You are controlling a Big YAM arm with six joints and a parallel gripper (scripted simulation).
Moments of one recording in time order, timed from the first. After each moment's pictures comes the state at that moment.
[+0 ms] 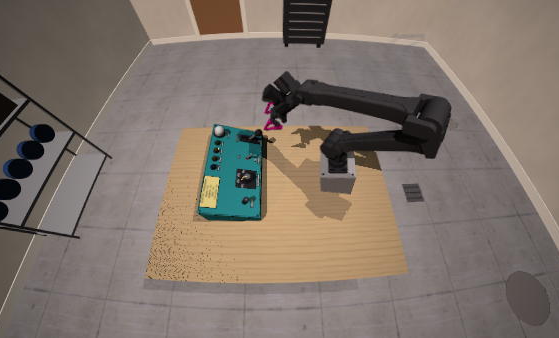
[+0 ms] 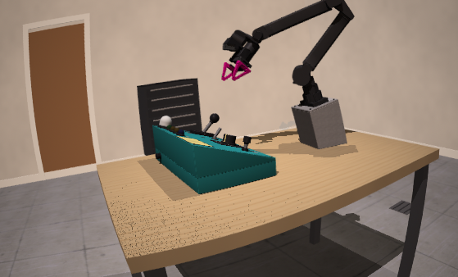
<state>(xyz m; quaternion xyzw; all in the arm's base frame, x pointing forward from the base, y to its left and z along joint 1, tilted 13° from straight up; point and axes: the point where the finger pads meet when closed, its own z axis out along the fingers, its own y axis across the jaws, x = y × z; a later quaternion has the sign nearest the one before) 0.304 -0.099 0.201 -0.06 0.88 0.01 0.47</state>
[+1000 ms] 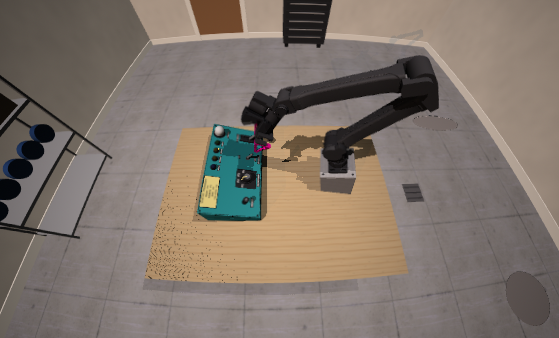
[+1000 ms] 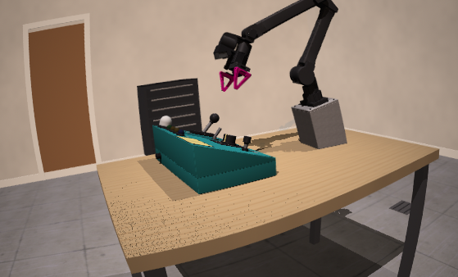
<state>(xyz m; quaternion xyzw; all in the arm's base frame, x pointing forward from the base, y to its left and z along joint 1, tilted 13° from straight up) 0.342 -0.003 0.175 -0.08 0.93 0.06 0.36</state>
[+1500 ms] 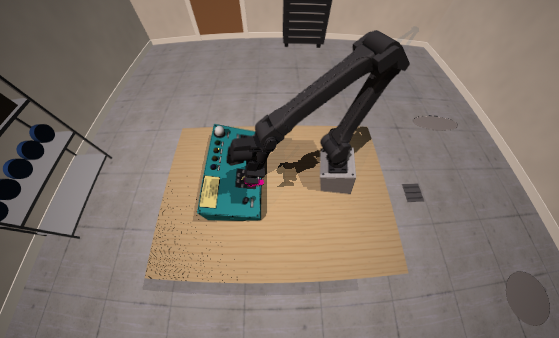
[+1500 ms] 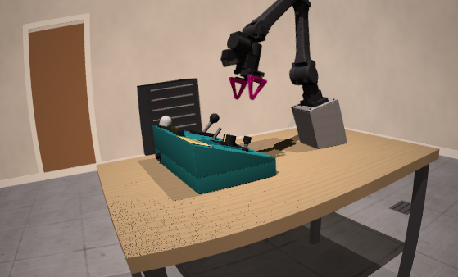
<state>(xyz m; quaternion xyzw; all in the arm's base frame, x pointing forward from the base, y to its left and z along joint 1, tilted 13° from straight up) 0.349 0.141 0.149 -0.09 0.96 0.02 0.28</state>
